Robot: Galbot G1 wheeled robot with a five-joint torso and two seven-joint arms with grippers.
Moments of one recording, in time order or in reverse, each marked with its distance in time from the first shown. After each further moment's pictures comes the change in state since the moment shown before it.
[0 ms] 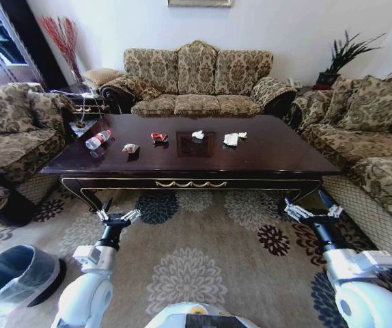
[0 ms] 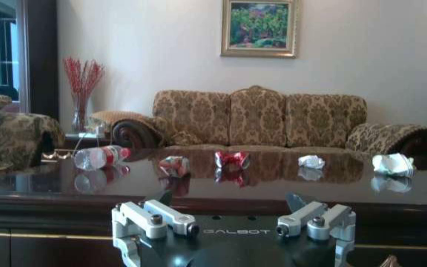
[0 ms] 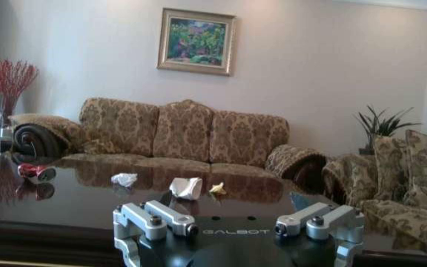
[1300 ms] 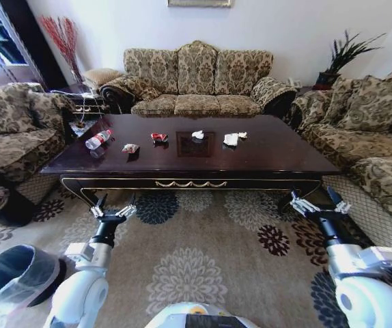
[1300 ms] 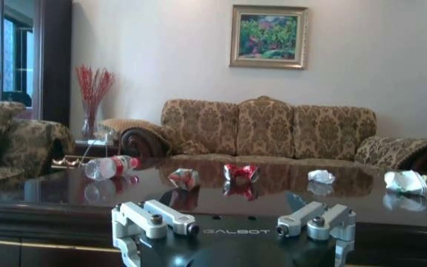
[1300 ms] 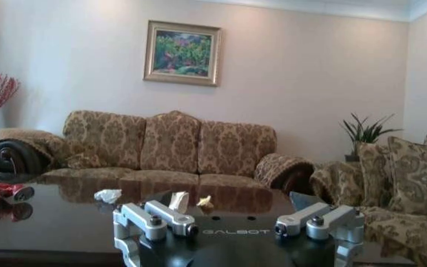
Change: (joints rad) left arm -0.012 0.027 -0.033 -0.018 -0.062 0.001 -0.031; right arm 0.061 -0.008 0.013 -0.013 0.033 -0.015 0.039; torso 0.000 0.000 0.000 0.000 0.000
